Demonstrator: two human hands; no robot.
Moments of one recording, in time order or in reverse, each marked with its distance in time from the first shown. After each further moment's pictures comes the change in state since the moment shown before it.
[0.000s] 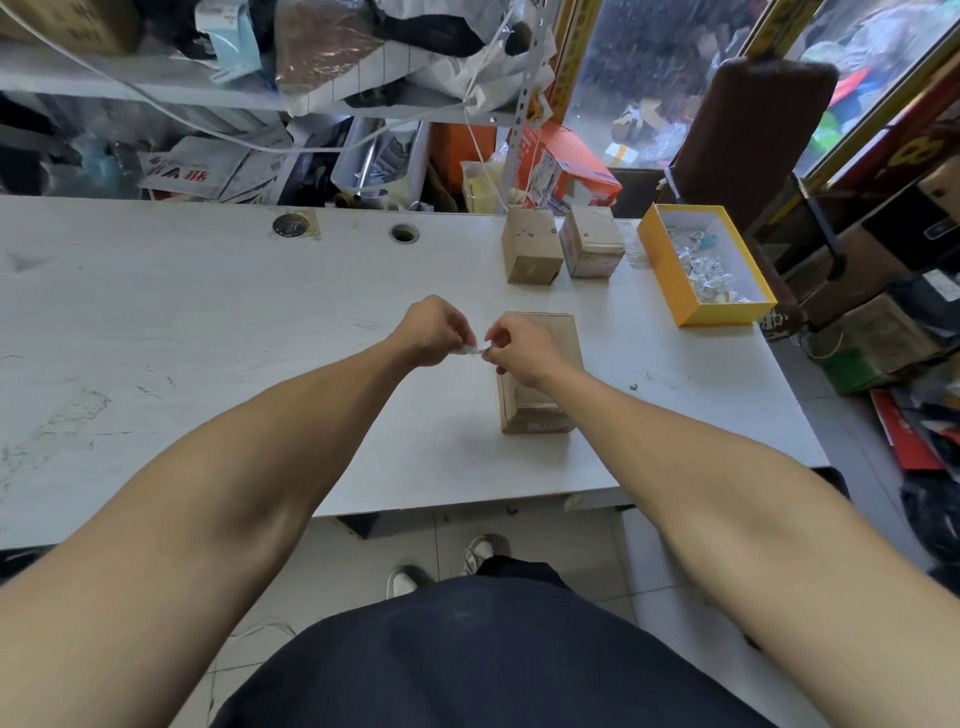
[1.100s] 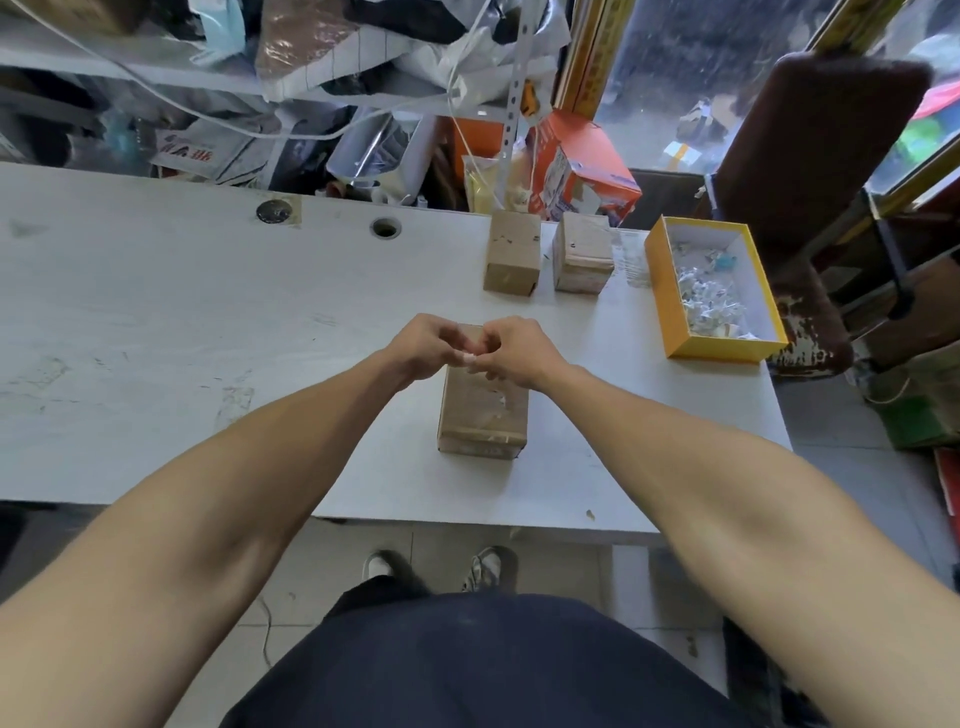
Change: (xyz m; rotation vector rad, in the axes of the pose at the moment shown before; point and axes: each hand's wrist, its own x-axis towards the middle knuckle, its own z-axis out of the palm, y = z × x) left_hand 0.037 0.067 0.073 -0.389 0.031 -0.190; right_hand 0.047 0.071 -0.083 0.002 -0.239 -0.156
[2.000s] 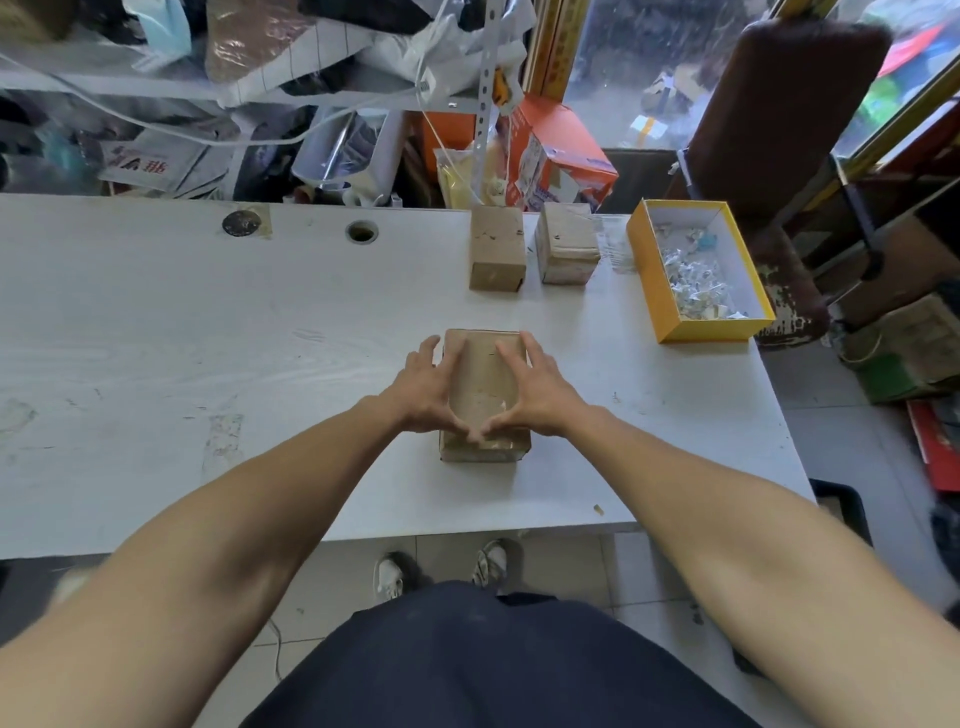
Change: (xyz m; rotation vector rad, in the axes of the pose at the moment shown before) left_hand 0.014 -0.045 0.011 0.776 -0.168 0.119; right_hand -0.021 0.054 0.023 -0.280 -0.062 0.101
